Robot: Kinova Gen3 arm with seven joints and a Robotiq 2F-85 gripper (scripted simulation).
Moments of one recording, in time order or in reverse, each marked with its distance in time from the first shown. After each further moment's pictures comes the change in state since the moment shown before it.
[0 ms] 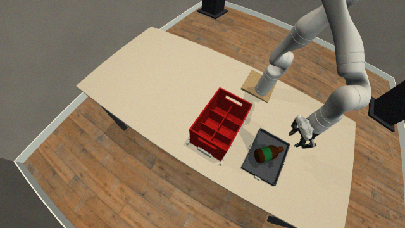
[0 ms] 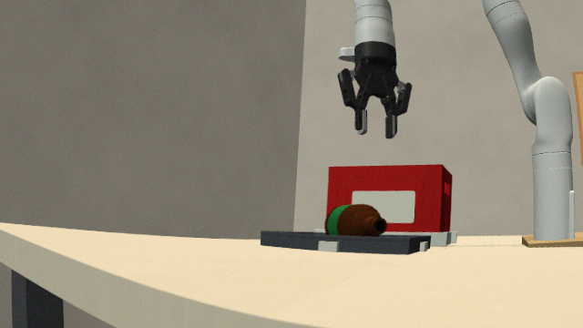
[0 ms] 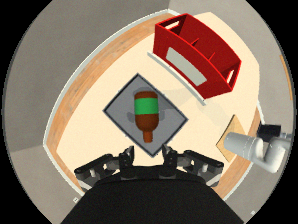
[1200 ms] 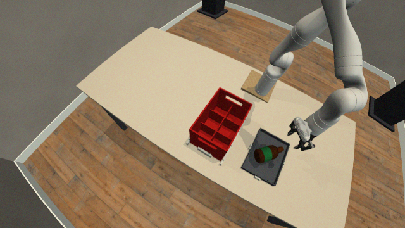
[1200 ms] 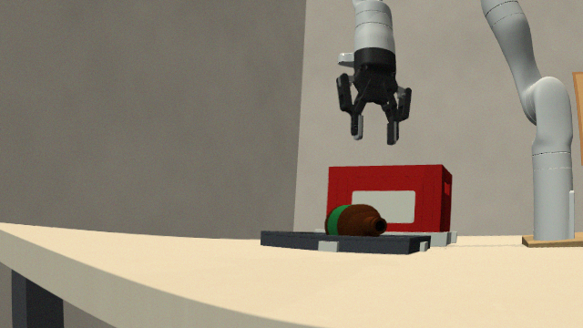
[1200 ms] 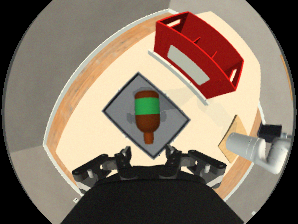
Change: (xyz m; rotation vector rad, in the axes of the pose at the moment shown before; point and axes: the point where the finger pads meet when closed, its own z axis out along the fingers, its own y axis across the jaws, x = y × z) arm 0.001 -0.002 0.012 0.006 0.002 0.000
